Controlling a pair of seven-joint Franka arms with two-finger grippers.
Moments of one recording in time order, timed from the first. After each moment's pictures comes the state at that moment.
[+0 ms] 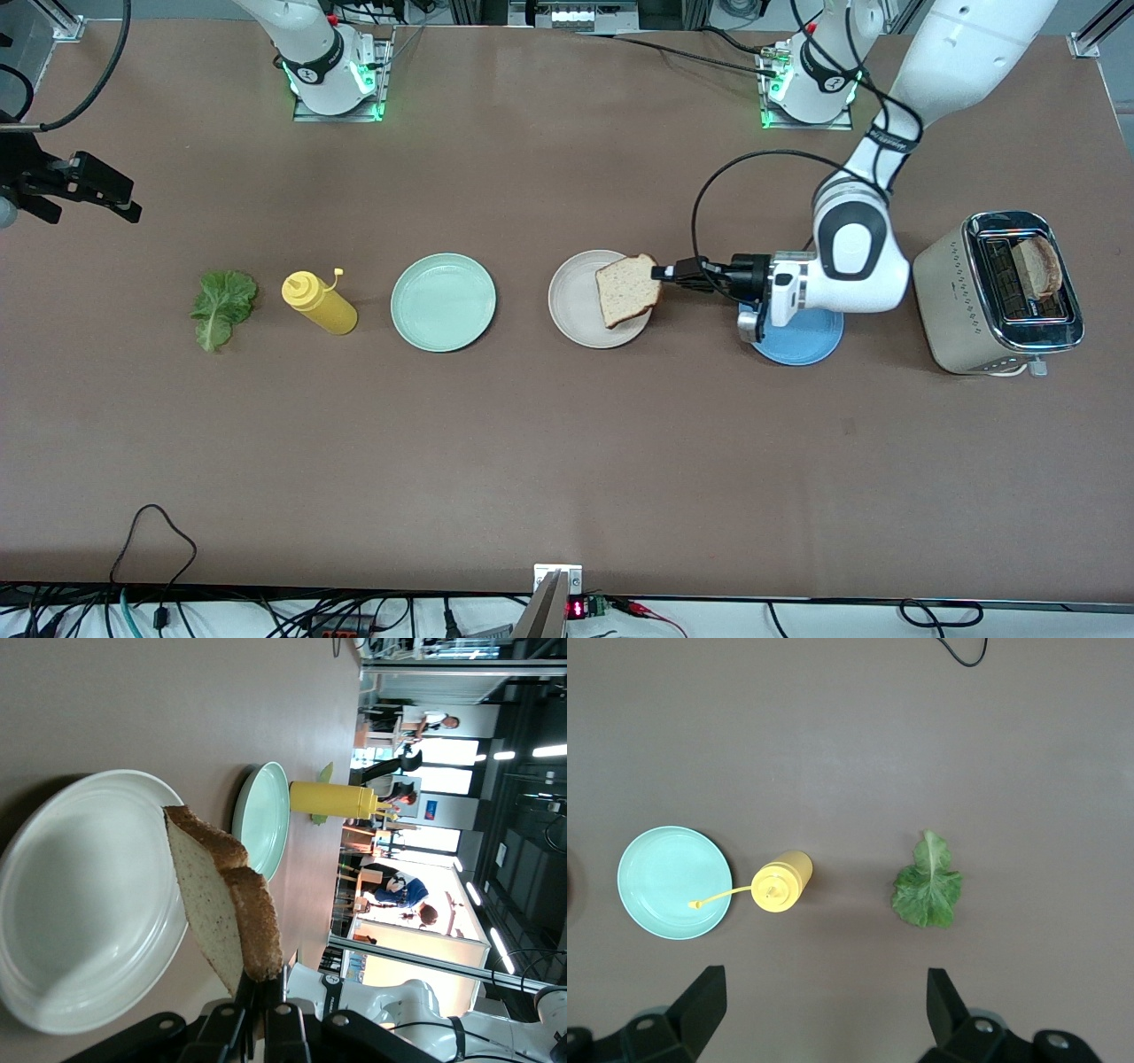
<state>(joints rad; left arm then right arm) 0.07 0.52 -0.36 -2.06 -1.41 2.00 0.84 0.06 0.00 -0.07 -1.58 0.00 1.60 -0.04</state>
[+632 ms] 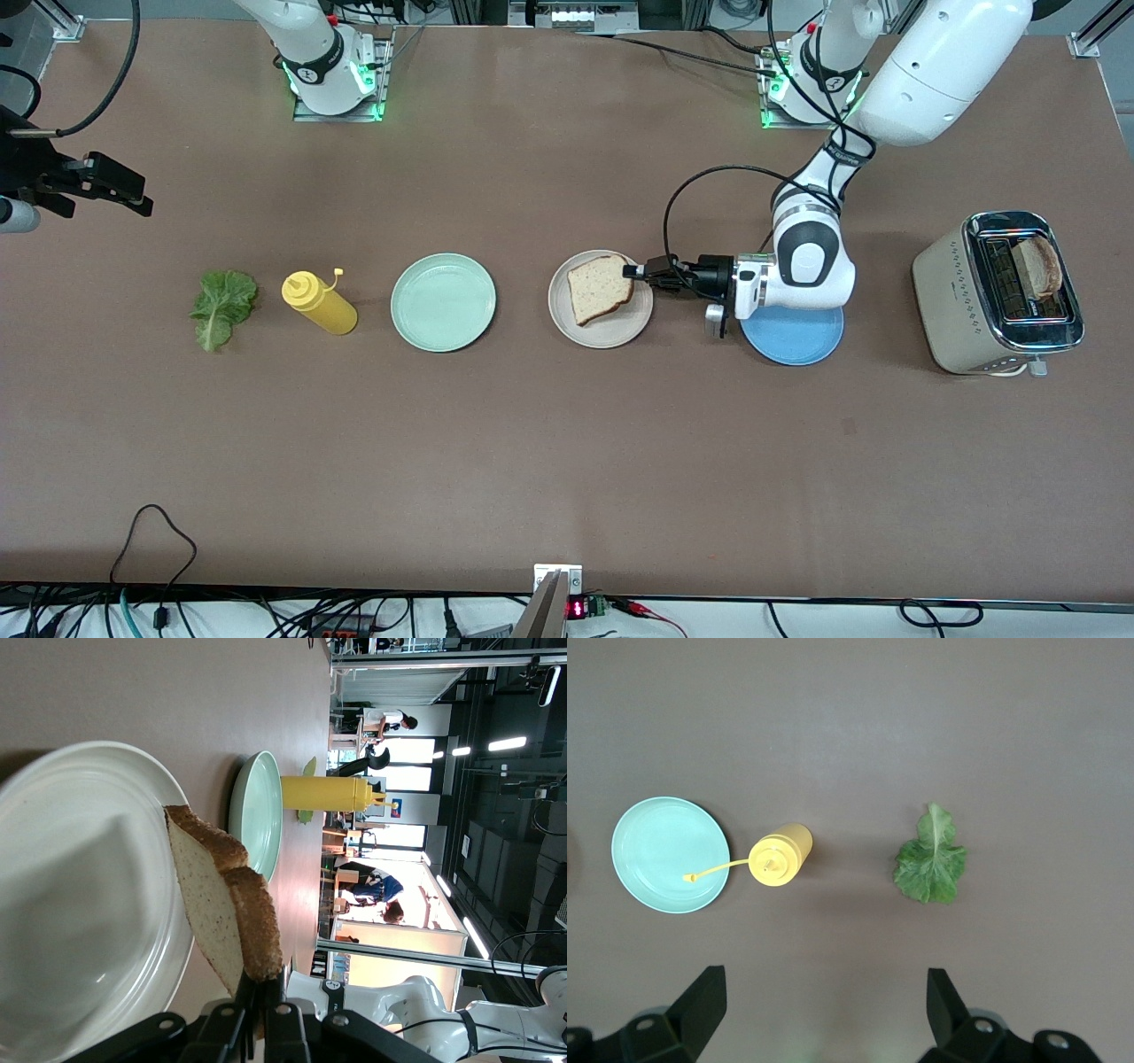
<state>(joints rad) 0.02 0.63 -0.36 -2.06 -1.52 2.01 1.02 0.06 0.01 -0.07 -1.59 0.00 1.54 -0.05</state>
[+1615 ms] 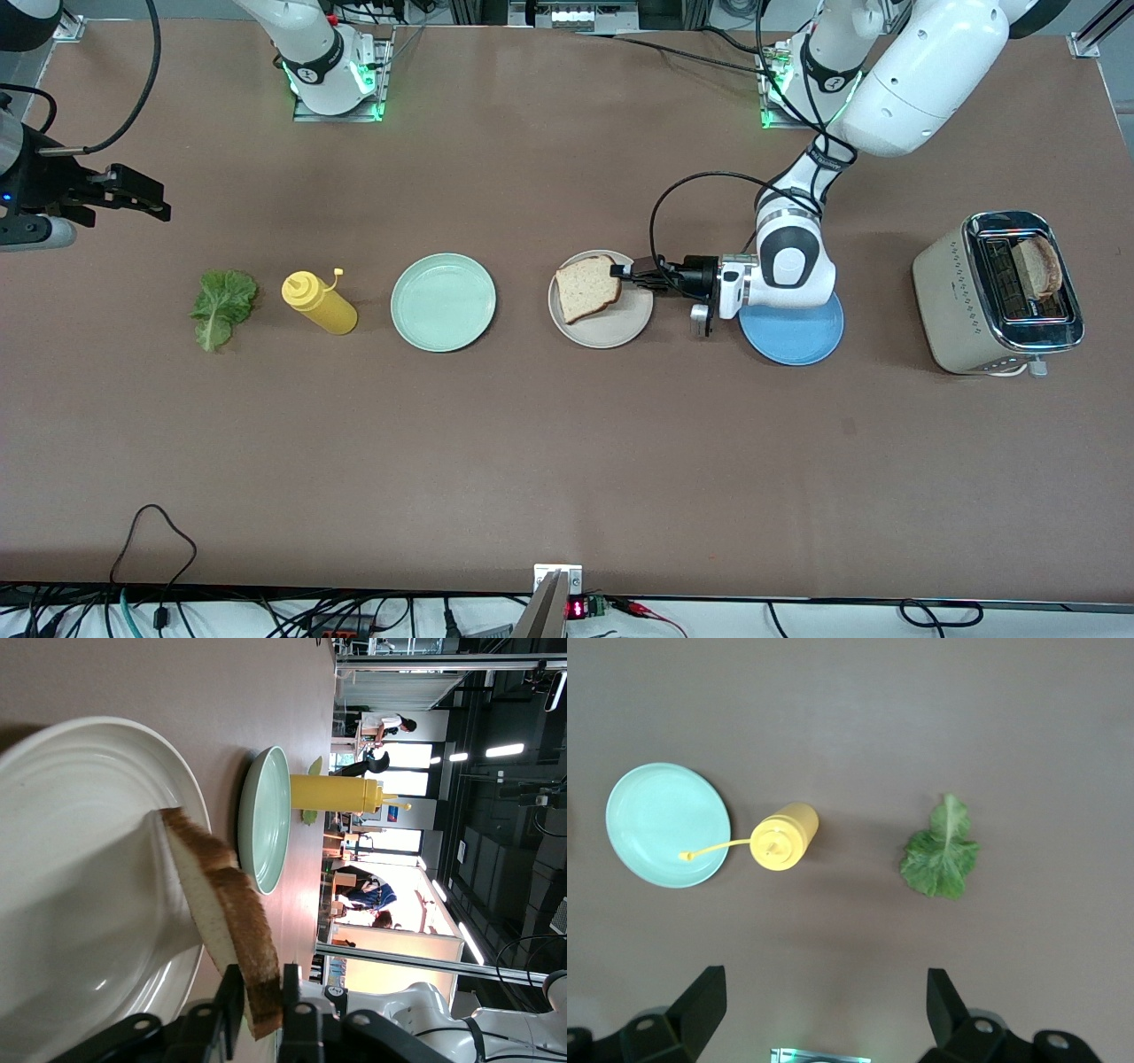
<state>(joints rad) -0.02 0.68 -0.36 -2.04 -1.57 2.03 1.05 0.06 0.05 -0.07 -1.59 0.02 1.52 -0.15</state>
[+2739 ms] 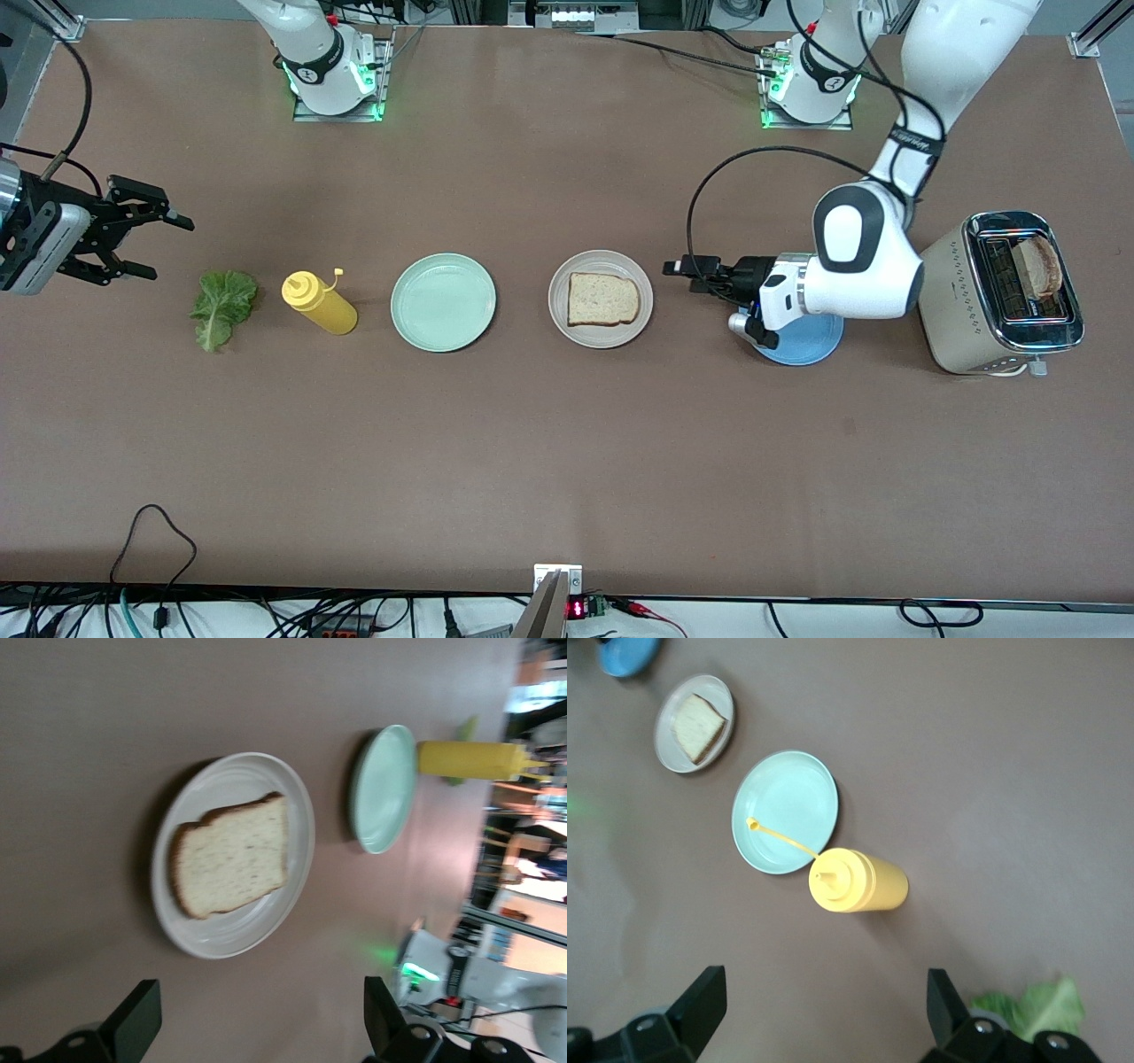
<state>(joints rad) 0.00 0.39 -0.29 -1.95 -0.82 2.04 0.36 -0.18 0.07 -0.09 -1.91 0.51 1.75 -1.16</state>
